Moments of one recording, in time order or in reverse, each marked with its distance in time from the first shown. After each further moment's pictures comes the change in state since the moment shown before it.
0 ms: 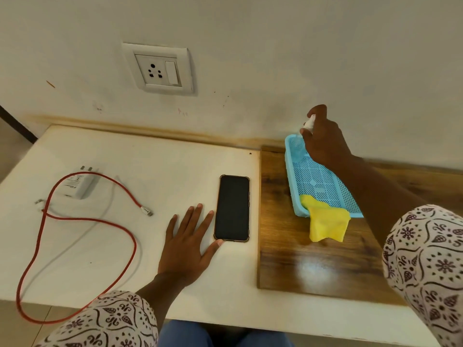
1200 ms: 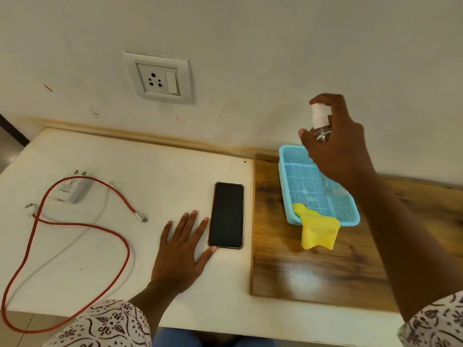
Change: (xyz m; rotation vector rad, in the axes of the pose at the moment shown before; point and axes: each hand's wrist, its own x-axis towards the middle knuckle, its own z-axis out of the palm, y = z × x) left_hand -0.001 0.000 0.000 -0.003 -0.007 -0.001; right_hand -0.047 -0.052 -0.065 0.236 0.168 -0.075
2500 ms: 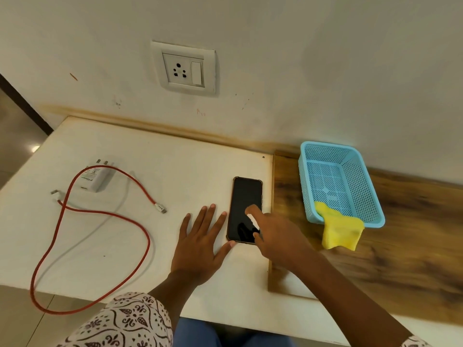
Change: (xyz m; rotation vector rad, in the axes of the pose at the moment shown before) left_hand 0.000 -0.002 0.006 0.002 0.016 -0.007; right_hand -0.122 -0.001 0.124 -0.391 -0.754 -0.073
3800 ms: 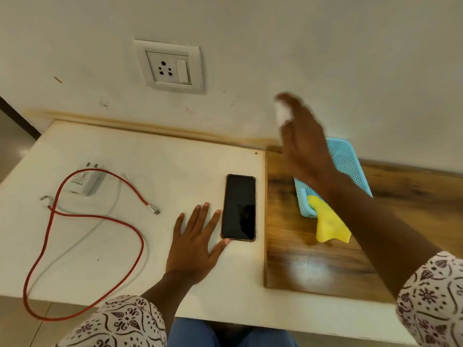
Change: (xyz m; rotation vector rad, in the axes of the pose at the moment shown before) left_hand 0.000 0.002 -0.006 0.005 -0.024 0.008; right_hand 0.048 0.026 -0.117 0.342 0.796 -0.150
